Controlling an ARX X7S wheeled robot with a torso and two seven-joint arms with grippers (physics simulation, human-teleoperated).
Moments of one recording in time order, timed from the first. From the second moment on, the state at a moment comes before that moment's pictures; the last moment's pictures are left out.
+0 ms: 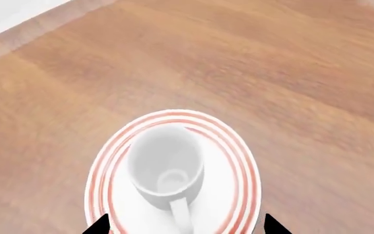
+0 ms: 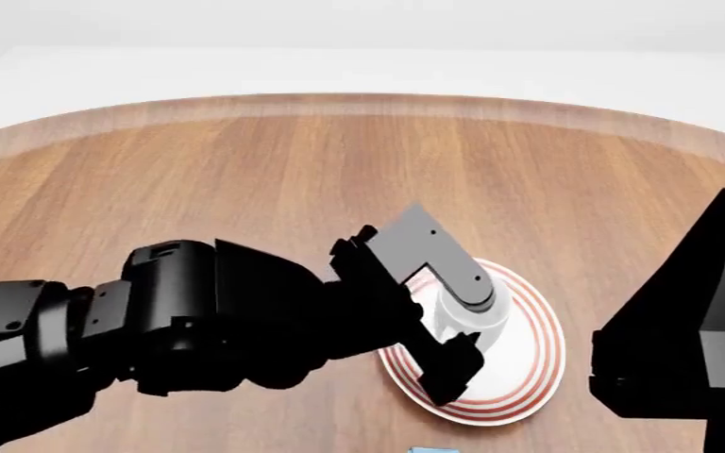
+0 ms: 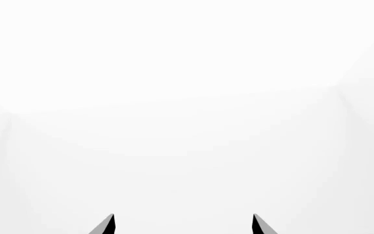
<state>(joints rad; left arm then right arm) -1.44 -0.41 1.44 0.14 -1.49 -0.63 -0.35 -0.07 0.46 -0.05 -0.83 0.25 -0.28 0.41</state>
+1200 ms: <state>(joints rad) -1.37 -1.12 1.07 0.74 -1.37 -0.23 -0.59 -0.06 0.48 -0.08 -0.89 0.24 -0.22 0.43</state>
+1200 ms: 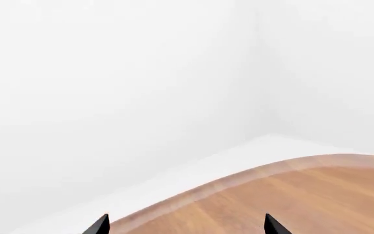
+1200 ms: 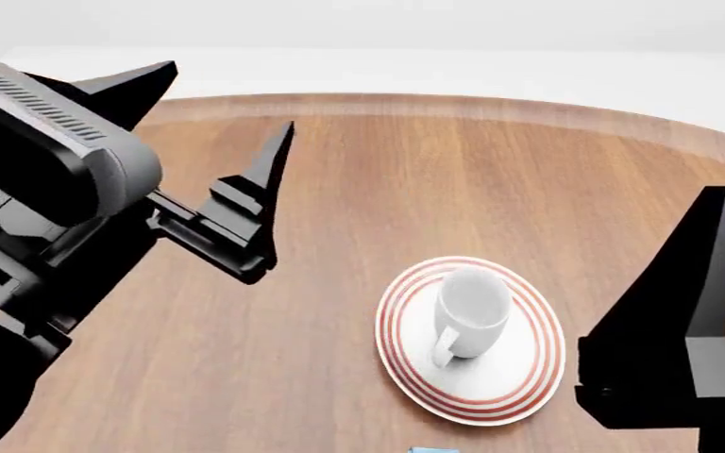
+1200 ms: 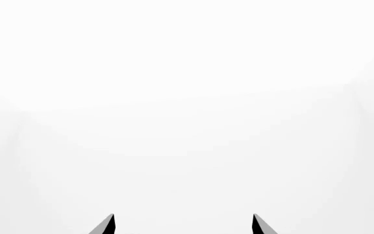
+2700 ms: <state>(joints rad) -1.33 -1.29 1.00 0.82 -1.38 -0.15 -0.62 1.35 1.13 -2.00 -1.05 0.92 -0.15 1.57</state>
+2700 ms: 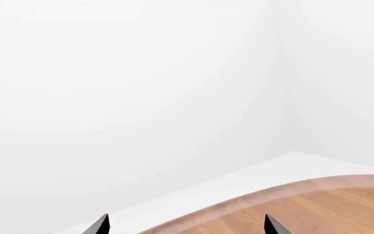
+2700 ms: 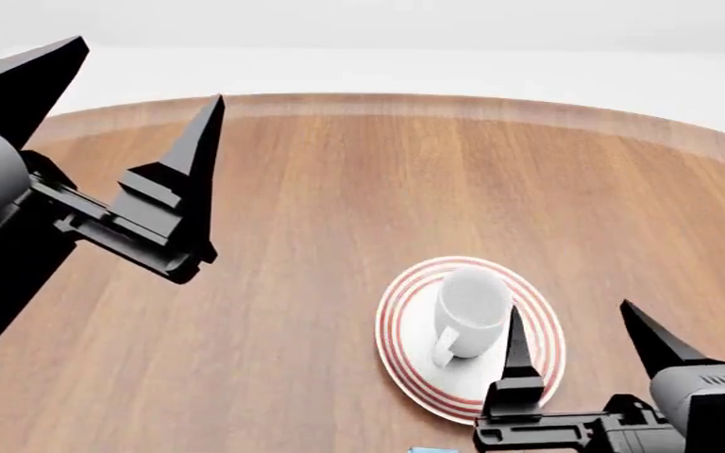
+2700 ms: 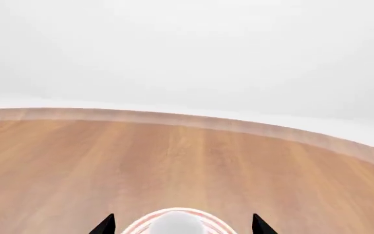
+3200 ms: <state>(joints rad) -1.33 -1.30 0.99 0.81 -1.40 -0.15 -0.62 1.47 0.98 -2.31 -1.05 1.01 -0.39 1.57</state>
